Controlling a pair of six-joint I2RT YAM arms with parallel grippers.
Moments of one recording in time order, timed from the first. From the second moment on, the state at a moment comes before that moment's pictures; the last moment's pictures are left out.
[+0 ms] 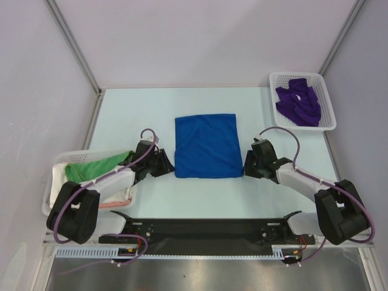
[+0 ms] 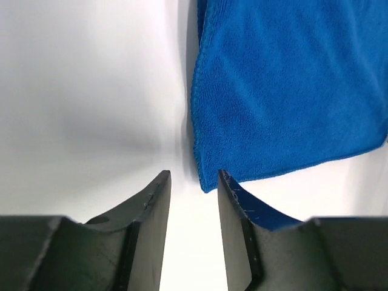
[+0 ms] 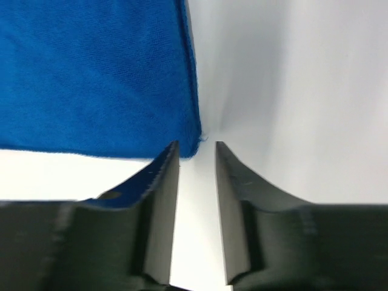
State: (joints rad) left arm -0.39 1.31 0.52 -0.06 0.18 -0.66; right arm 0.43 1.32 0.59 -0.22 0.01 0.60
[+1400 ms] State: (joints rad) left arm -0.28 2.21 1.75 -0.42 0.06 -0.54; right arm 0.21 2.18 1.69 -0.27 -0.12 0.39
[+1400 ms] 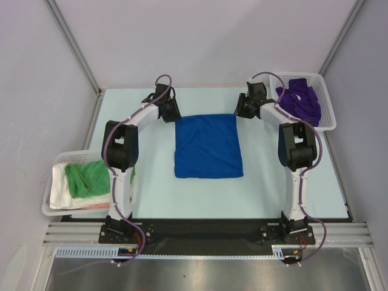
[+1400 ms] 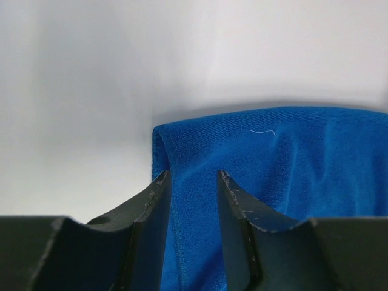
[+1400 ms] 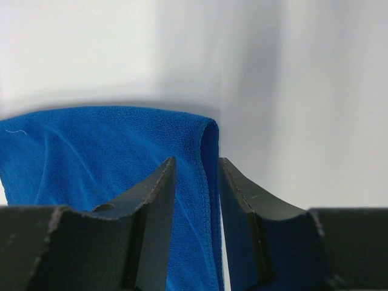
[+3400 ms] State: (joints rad) left arm -0.19 2.32 1.88 -0.34 0.25 -0.55; right arm 0.19 2.31 1.83 -0.30 -0.15 0.39
